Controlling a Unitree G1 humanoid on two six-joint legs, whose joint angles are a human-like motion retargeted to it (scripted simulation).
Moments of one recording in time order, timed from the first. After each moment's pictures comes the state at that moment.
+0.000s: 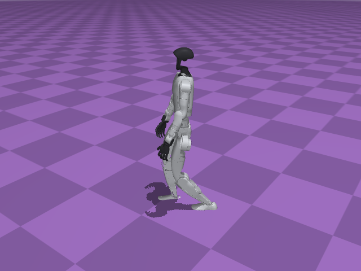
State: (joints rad) left arm -0.11 0.22 -0.44 1.22 0.14 -0.02 -0.05; right arm -0.11 -0.27 0.39 1.20 -0.09 0.02 0.07; waist -0.03 0.12 -0.07; left_leg -0.09 0.03 -0.18 0.83 -0.79 0.03; right_leg -0.36 0.19 -0.13 0.45 -0.42 0.01
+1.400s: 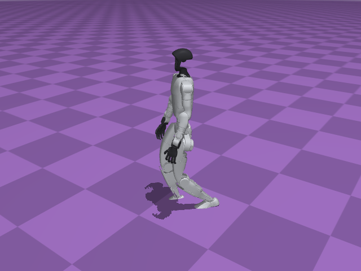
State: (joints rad) left arm -0.03 0.24 -0.39 1.24 0.20 -0.07 -0.05; right arm -0.05 -0.25 0.30 1.25 -0.09 -0.01 0.02; waist -0.05 0.09 -0.11; left_leg -0.18 0.04 -0.09 0.91 -0.69 0.02; right_leg -0.45 0.17 -0.09 0.62 -0.37 0.06
